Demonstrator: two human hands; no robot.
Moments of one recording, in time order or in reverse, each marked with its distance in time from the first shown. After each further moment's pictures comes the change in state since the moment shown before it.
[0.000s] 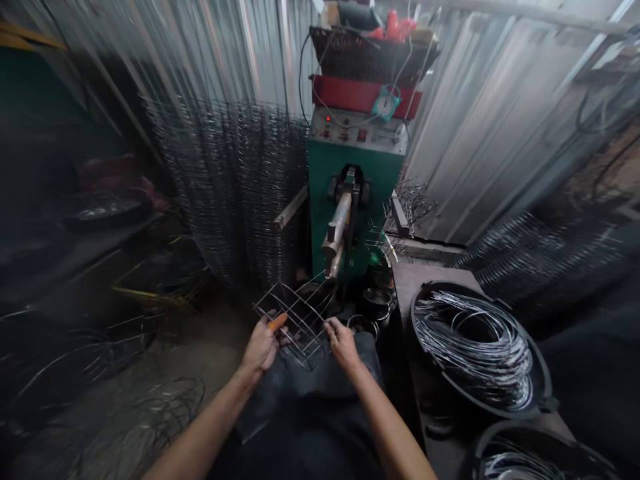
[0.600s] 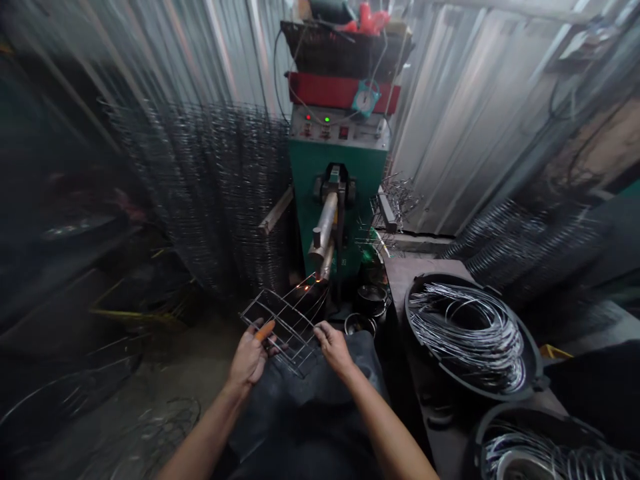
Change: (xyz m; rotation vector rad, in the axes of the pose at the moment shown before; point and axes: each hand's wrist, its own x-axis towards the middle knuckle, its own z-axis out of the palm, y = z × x) left_hand 0.001 0.003 -0.008 0.050 0.004 0.049; right_hand 0.001 0.006 0.010 0.117 -0.049 0.056
